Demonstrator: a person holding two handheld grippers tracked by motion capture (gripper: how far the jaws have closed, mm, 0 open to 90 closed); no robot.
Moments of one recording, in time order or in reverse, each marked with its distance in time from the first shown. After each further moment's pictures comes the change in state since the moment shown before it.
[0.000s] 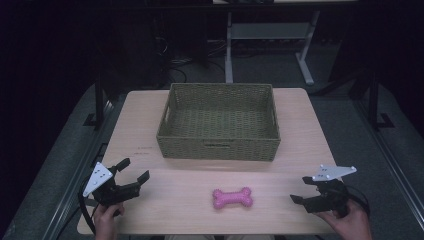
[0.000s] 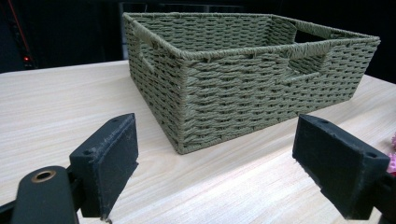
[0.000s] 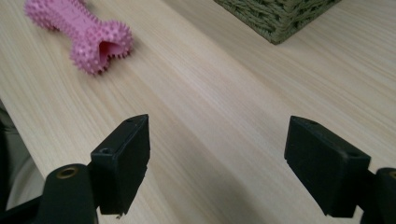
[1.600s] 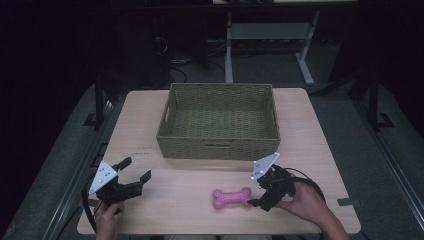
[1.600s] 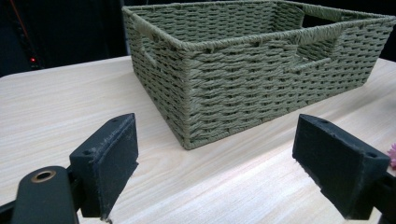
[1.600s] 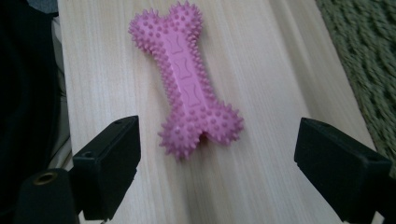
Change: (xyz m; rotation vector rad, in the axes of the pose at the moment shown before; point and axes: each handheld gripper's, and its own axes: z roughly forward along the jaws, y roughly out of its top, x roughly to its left) left arm 0.001 -0.001 0.007 0.036 0.020 0.050; right arm 0.067 0.098 0.076 0.204 0.245 -0.454
